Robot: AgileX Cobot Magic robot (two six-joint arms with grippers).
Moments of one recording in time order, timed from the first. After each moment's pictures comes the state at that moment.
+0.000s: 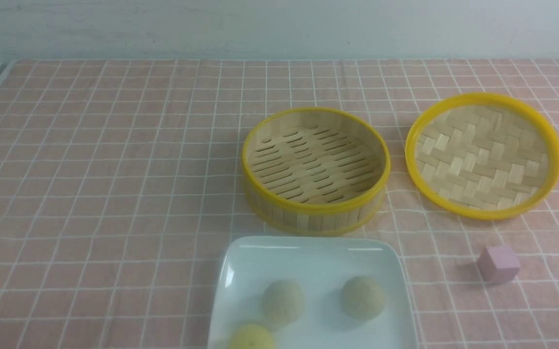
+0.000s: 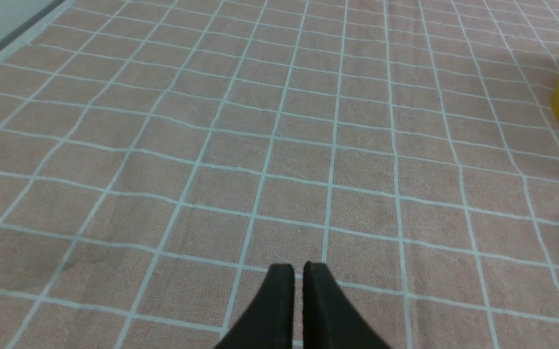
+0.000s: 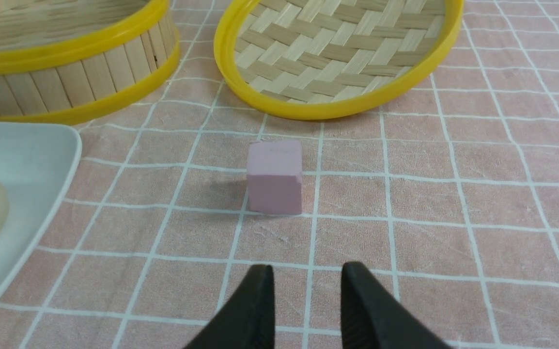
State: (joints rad) right arm 0.09 -0.01 0.01 0.07 0.40 -0.05; left arm 0.00 -0.01 0.02 0.11 0.38 -0.23
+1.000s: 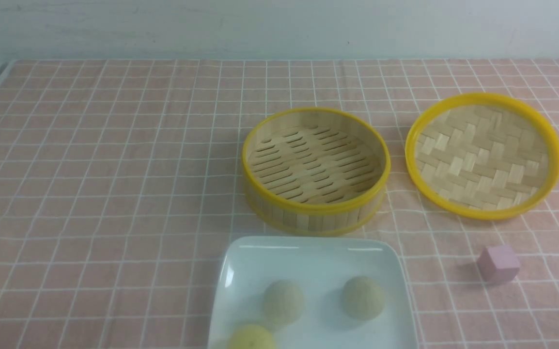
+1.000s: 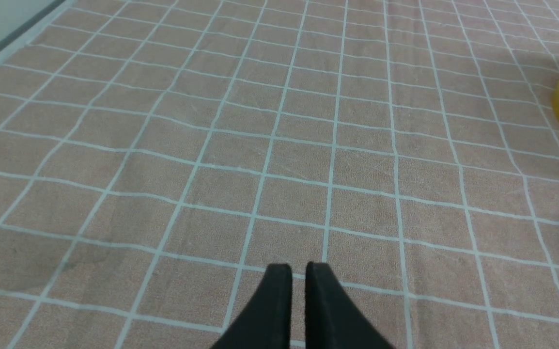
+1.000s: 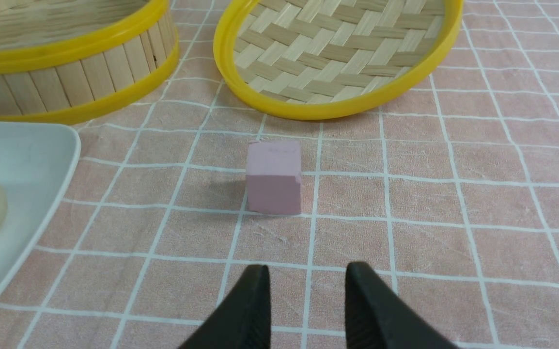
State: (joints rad) right arm 0.09 -0.01 0.01 0.07 0.40 -0.05; left arm 0.00 -0.01 0.02 0.12 0.38 -0.23
